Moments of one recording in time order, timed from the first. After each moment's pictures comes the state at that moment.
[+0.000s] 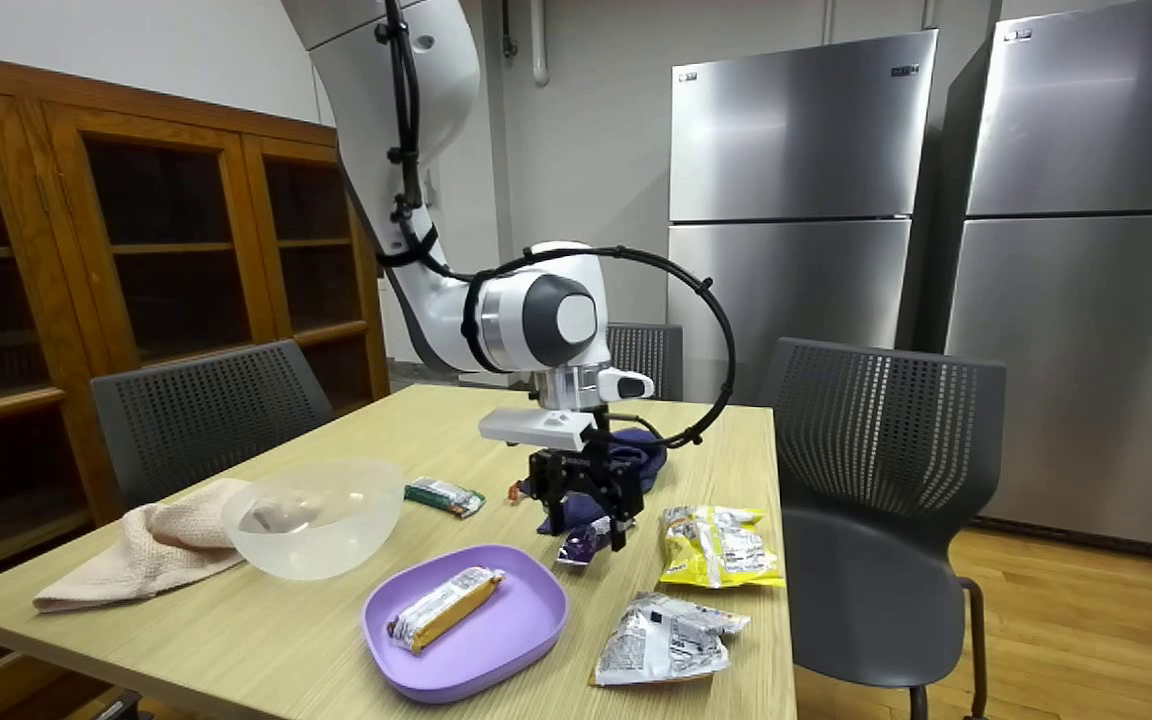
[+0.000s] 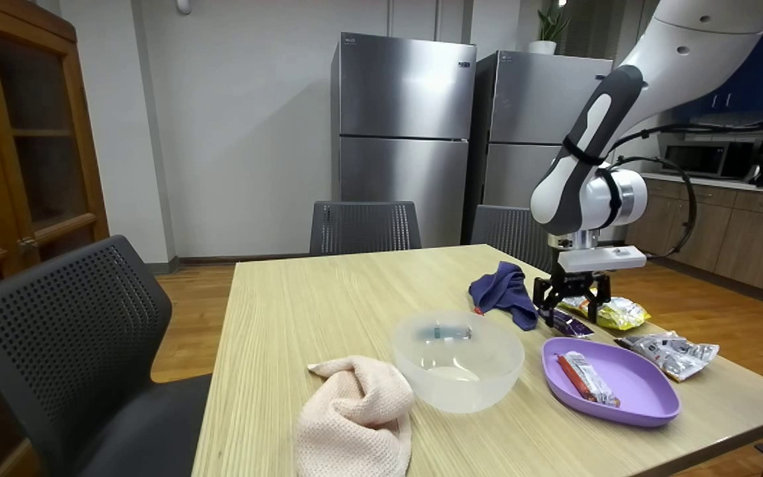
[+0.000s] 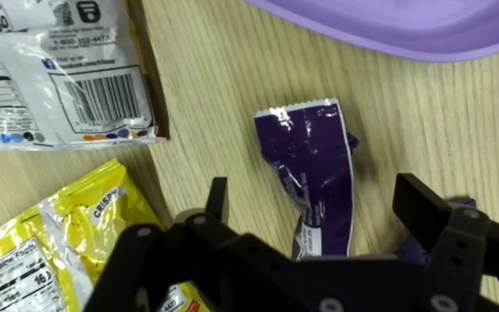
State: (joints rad) arm -0.13 0.64 -0.18 -2.02 -0.04 2.58 0.09
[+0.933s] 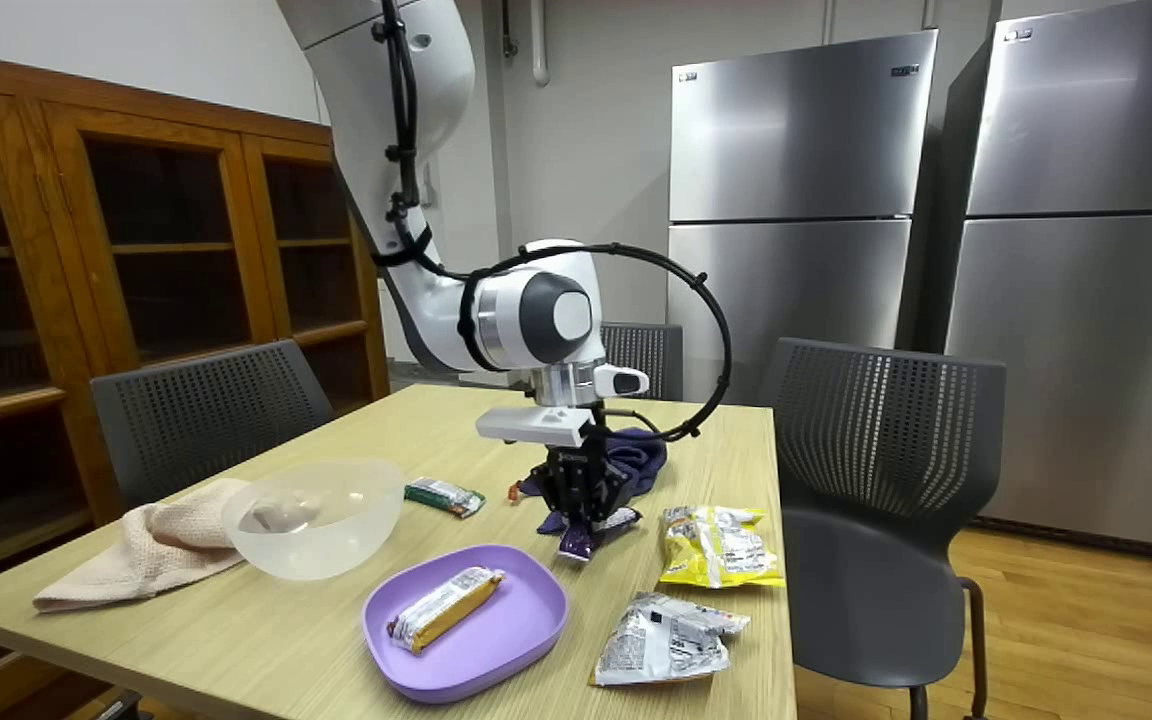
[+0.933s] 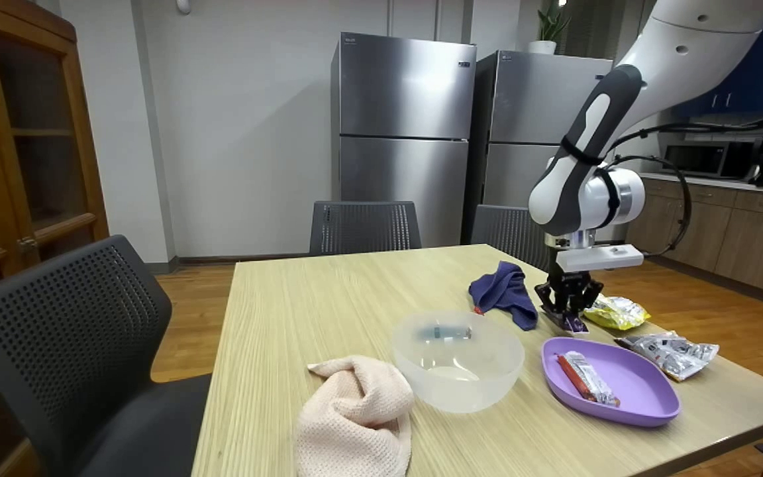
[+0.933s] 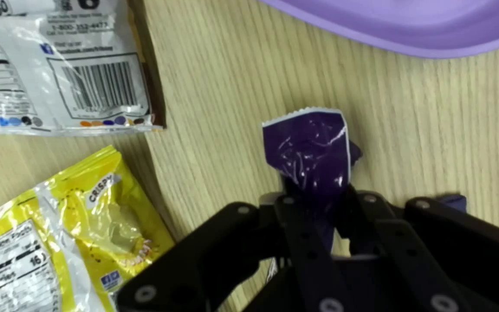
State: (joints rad) arm -0.11 0.64 -0.18 -2.02 -0.06 2.59 0.09
